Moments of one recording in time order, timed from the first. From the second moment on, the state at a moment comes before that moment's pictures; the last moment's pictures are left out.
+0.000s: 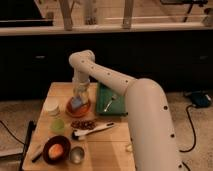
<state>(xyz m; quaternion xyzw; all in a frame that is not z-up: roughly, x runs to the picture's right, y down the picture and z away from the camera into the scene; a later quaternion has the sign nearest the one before) -0.143 0.060 0.838 -0.34 -0.27 -0.37 0.82</state>
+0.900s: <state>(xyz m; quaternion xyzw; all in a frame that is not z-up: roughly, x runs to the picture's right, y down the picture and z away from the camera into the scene) -0.147 0.055 0.836 -0.33 -0.27 -0.37 0.82</state>
